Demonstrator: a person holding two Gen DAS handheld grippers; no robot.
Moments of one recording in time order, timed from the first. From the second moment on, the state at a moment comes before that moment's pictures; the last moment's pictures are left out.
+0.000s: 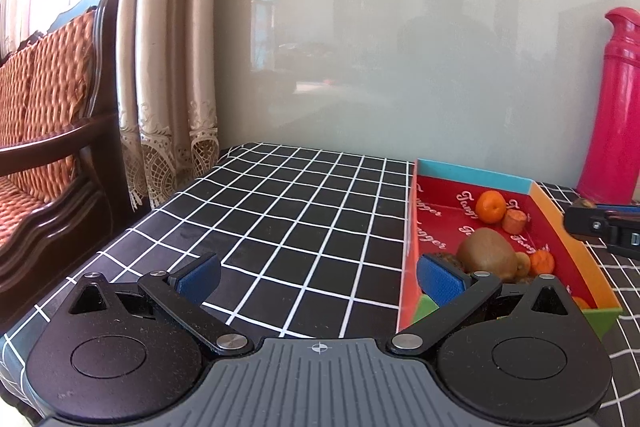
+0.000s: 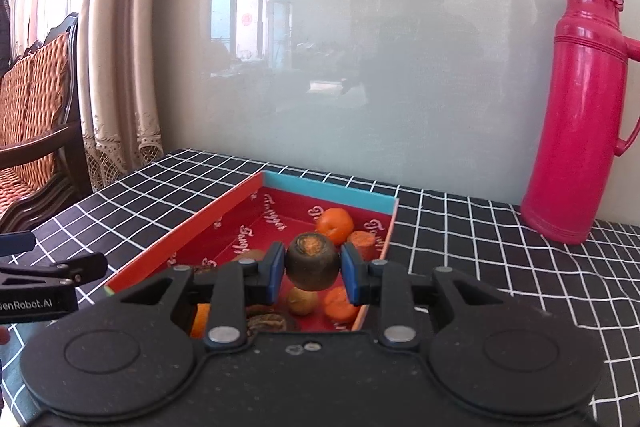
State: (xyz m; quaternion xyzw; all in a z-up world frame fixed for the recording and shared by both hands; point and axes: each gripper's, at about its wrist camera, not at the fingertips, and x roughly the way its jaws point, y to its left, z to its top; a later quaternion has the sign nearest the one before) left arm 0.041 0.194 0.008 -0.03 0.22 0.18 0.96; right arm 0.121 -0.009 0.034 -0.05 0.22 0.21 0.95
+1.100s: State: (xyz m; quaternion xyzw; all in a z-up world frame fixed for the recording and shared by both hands) left arm 0.012 0.163 0.028 -0.03 0.21 0.15 0.97; right arm 0.073 -0.106 0.051 0.04 0.15 0.10 0.98
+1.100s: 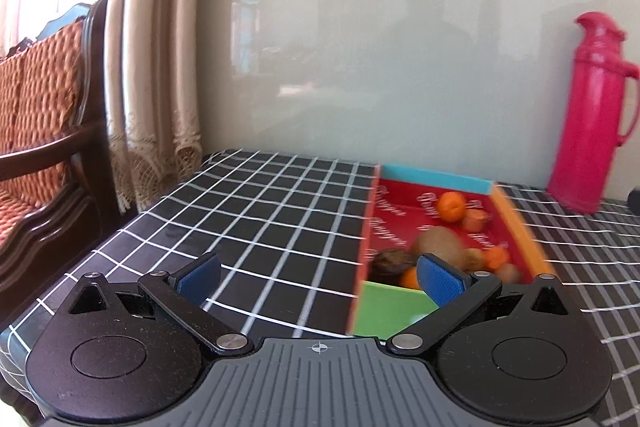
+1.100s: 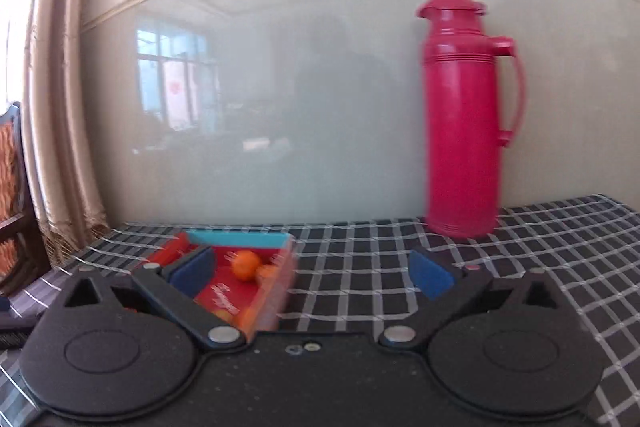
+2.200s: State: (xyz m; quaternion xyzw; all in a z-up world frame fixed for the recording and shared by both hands) left arm -0.038 0.056 0.029 0.04 0.19 0.08 0.98; right arm -0.006 -0.172 0.031 0.00 0.17 0.04 0.98
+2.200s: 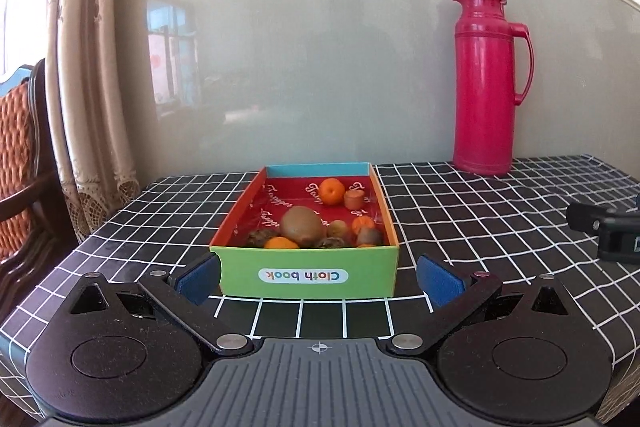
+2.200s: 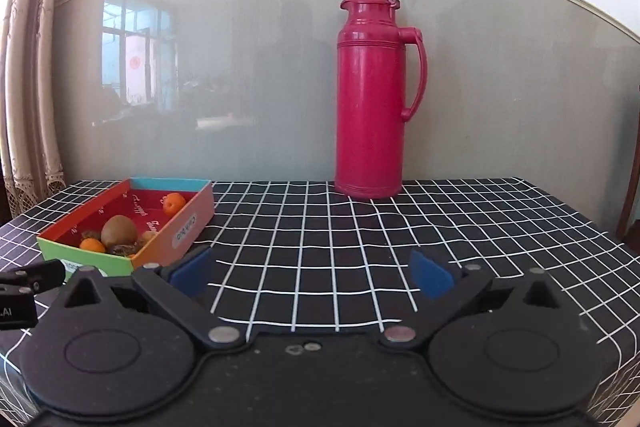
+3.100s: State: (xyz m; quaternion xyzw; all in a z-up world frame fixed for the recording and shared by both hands) left arm -0.037 0.060 0.028 0.03 0.19 0.07 0.98; right arm -0.009 -0.161 0.031 -0.02 0.17 0.05 0.98
